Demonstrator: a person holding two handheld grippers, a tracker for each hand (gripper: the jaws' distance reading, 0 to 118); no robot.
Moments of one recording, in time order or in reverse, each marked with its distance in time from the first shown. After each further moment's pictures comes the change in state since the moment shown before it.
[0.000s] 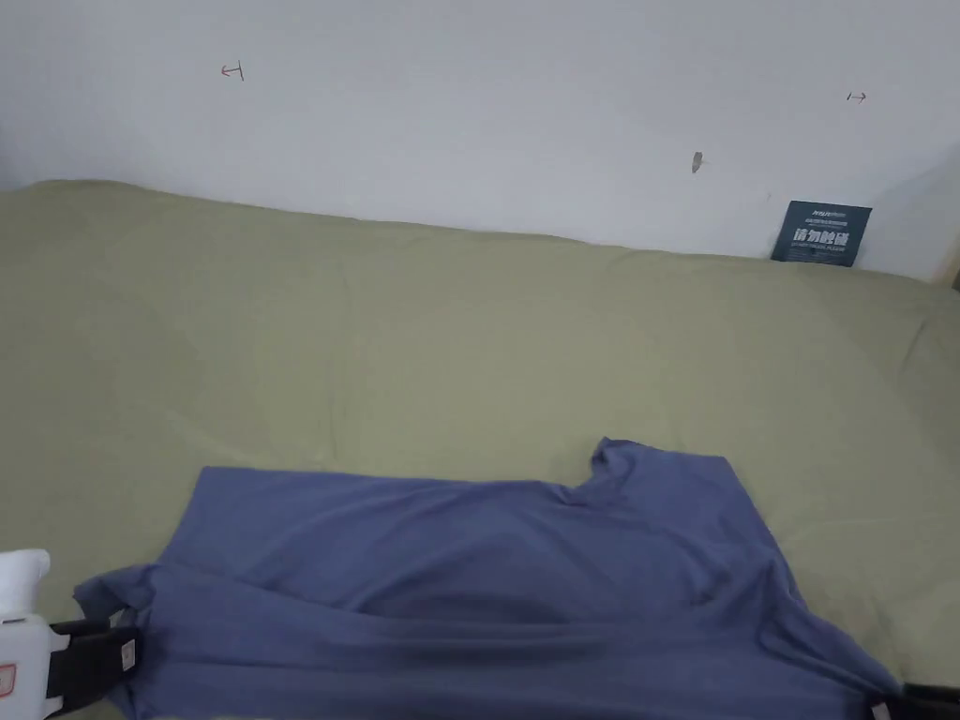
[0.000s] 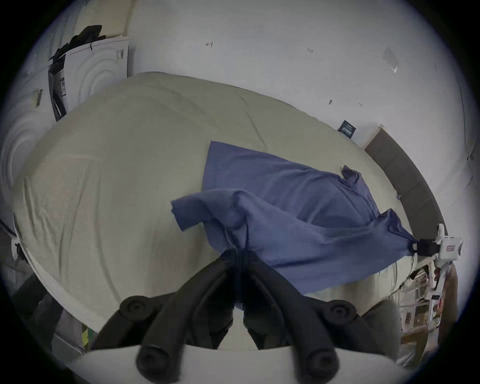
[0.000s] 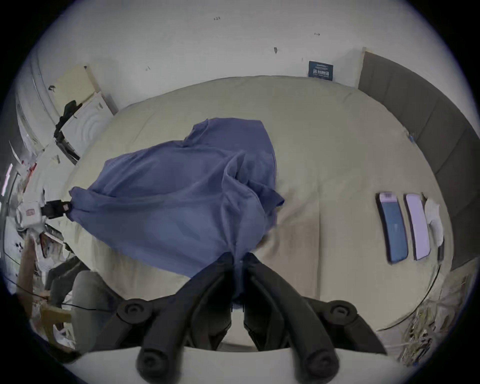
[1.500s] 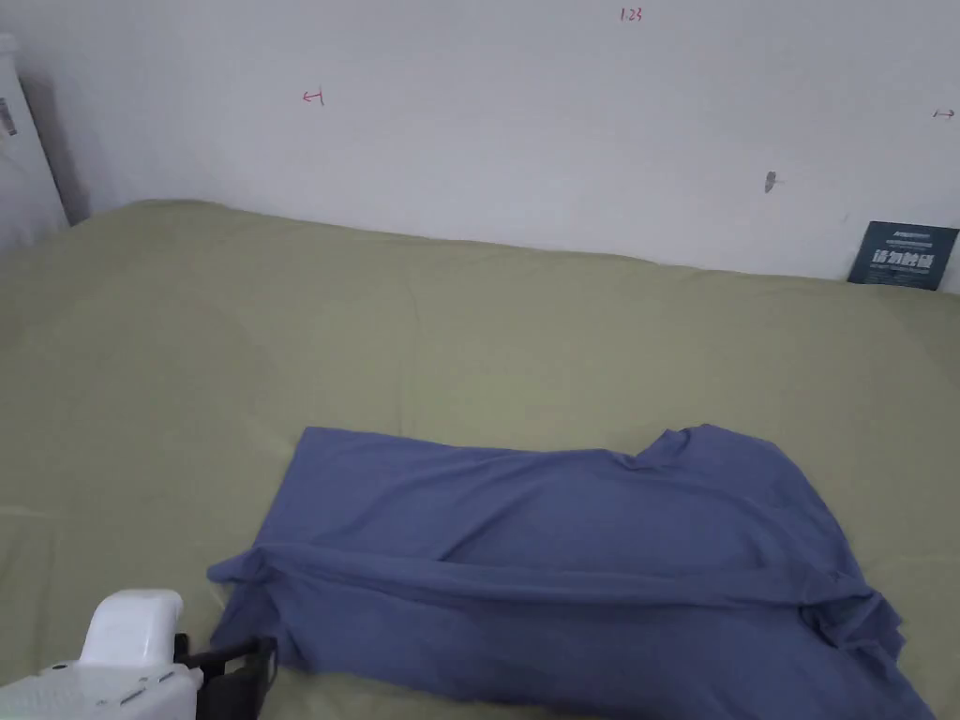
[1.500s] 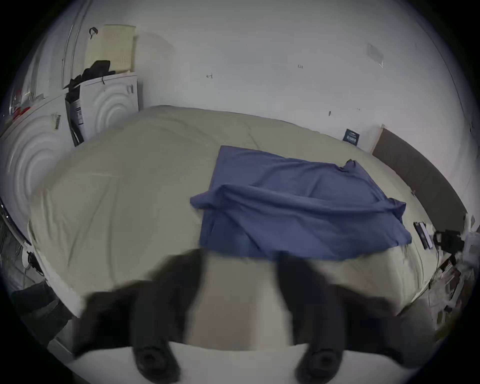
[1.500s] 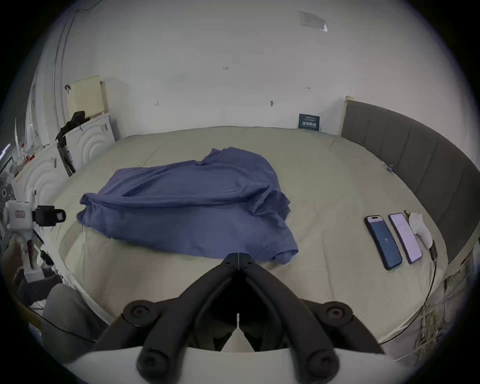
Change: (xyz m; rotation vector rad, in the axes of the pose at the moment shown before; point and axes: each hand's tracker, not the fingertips) left arm 0.020 -0.022 -0.023 0.197 0.122 -0.077; right arm -0.055 -0.046 -0.009 0.365 -0.131 0.080
